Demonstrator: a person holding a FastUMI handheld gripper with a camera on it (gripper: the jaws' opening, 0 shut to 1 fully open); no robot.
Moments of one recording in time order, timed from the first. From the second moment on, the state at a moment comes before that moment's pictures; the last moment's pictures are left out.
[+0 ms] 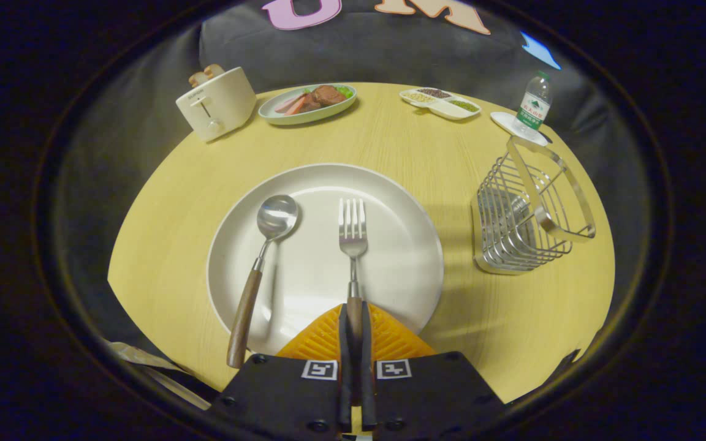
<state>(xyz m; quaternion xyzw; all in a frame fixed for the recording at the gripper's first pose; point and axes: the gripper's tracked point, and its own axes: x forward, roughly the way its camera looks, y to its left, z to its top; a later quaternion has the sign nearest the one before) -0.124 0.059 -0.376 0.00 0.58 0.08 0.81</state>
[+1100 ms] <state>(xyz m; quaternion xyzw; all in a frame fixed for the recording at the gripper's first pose) -0.081 -0.014 -0.292 -0.01 0.58 0.06 0.82</state>
